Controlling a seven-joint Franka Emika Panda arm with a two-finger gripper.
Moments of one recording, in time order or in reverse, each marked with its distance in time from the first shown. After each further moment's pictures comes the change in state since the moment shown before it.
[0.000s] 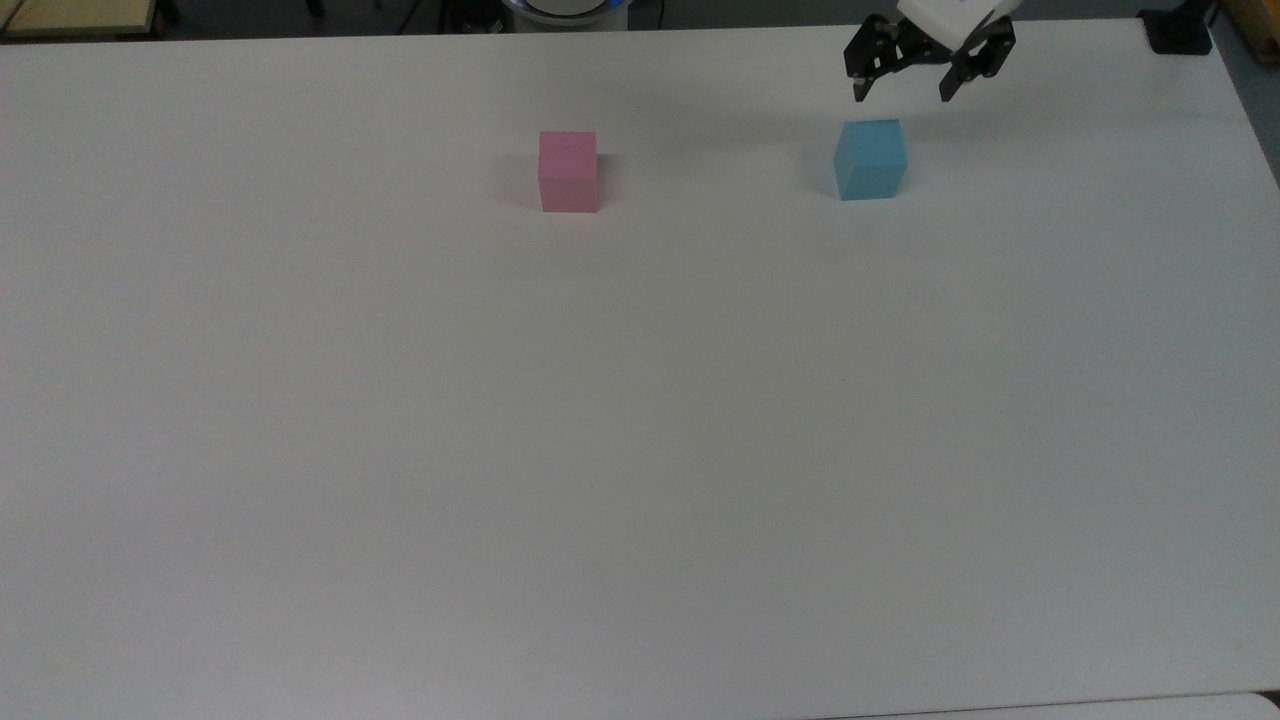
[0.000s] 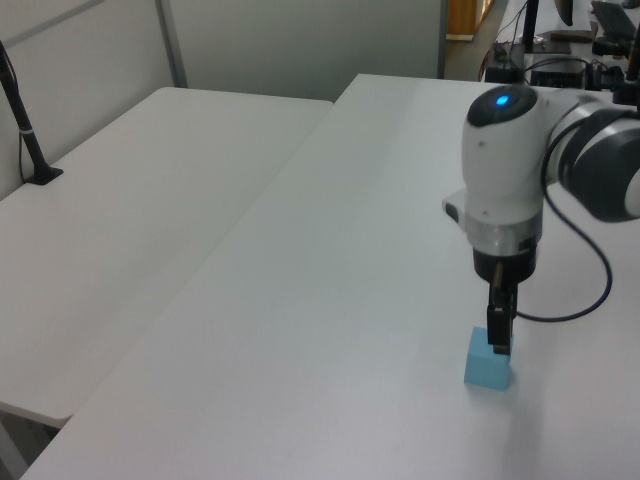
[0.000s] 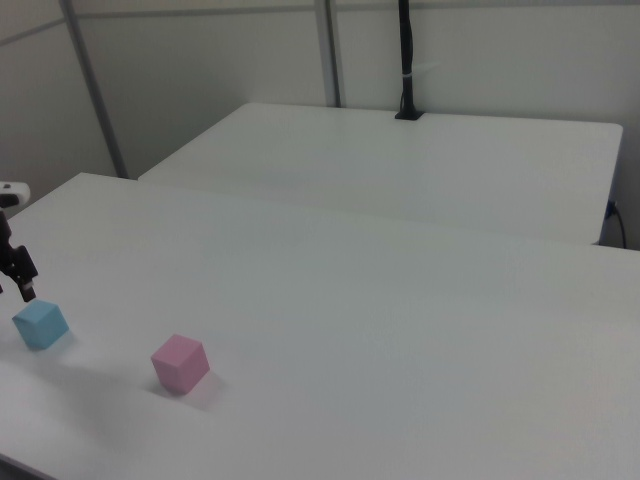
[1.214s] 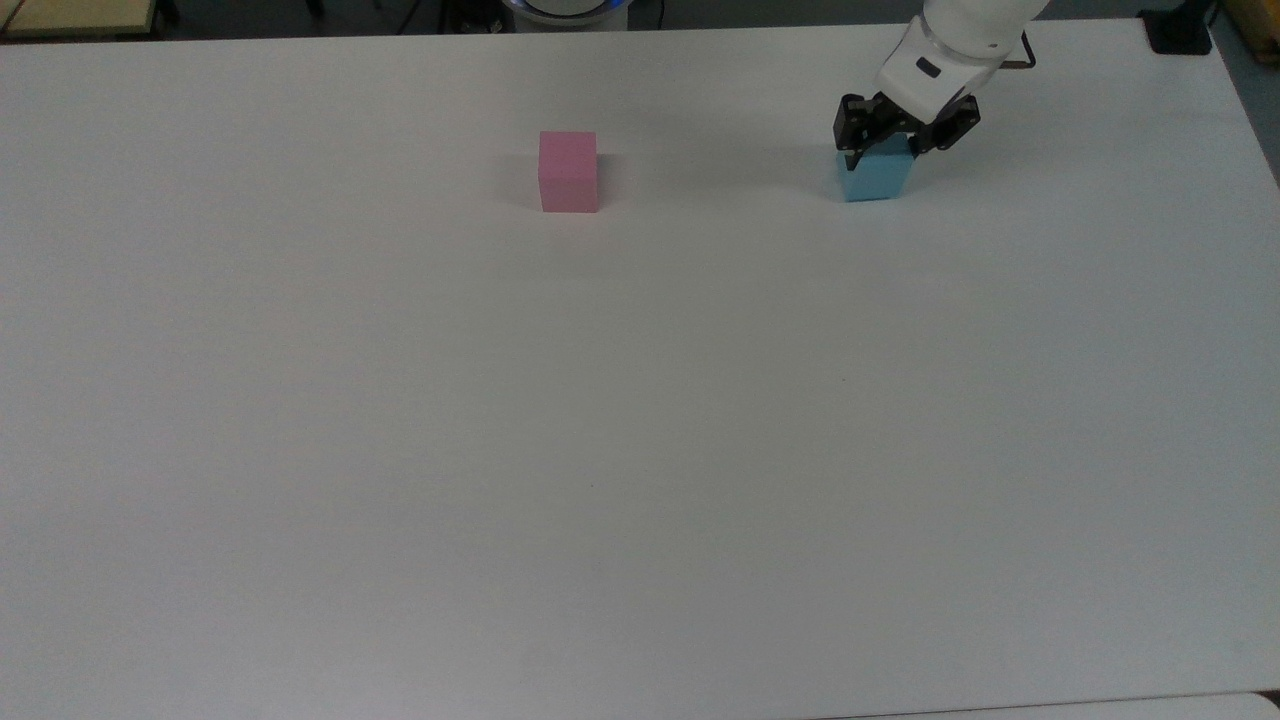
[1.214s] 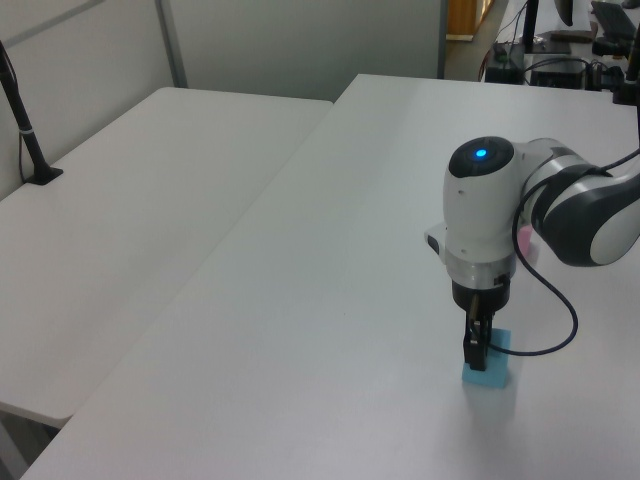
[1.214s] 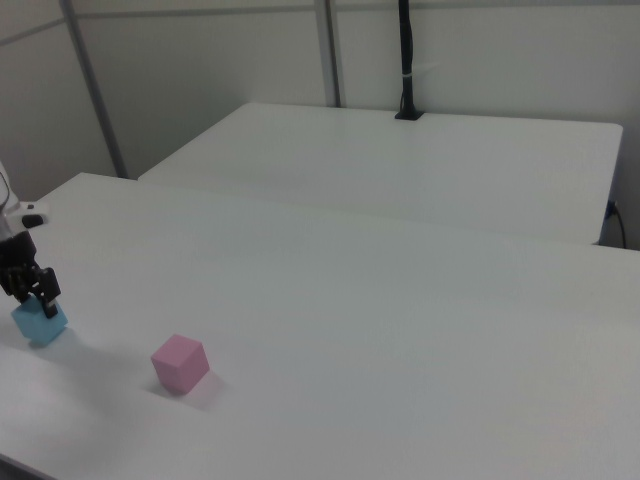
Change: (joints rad) arm -0.020 0.090 -0.011 -0.029 -0.049 0.151 -0.005
